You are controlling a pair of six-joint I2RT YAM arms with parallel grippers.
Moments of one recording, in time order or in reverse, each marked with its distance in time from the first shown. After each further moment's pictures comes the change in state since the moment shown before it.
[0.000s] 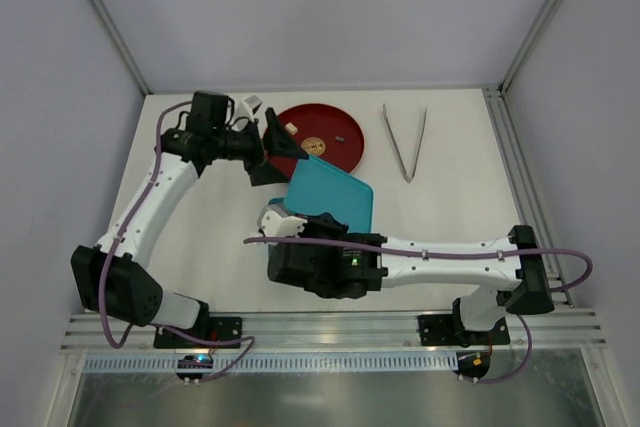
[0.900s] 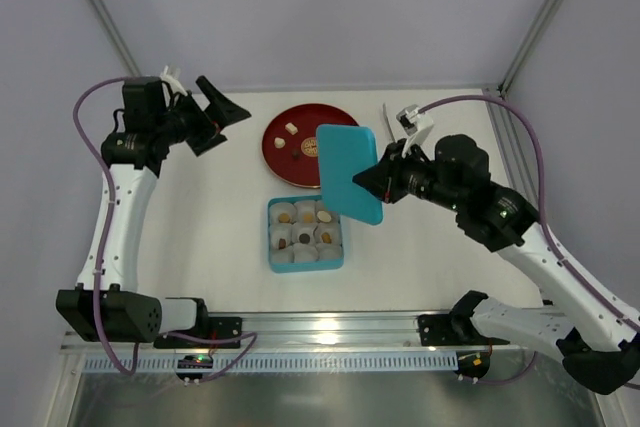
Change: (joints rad) left arm 0.289 -0.103 0.159 0.050 -0.294 0.066; right arm -0.742 -0.591 -0.235 0.341 -1.102 0.414
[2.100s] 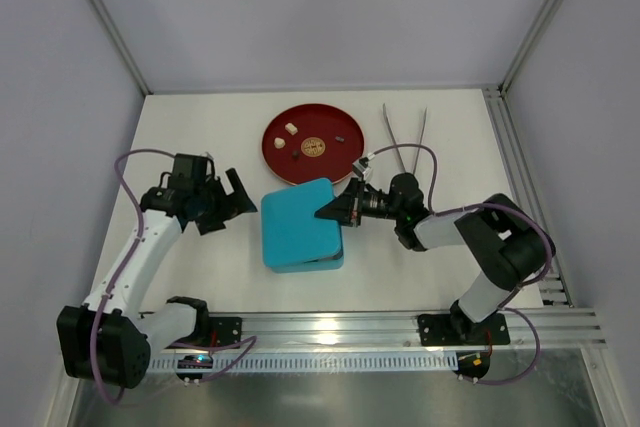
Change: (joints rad) left arm -0.144 -0.232 -0.630 -0.105 -0.351 0.144; right arm -0.187 0.643 -0.724 1.627 -0.739 1.007
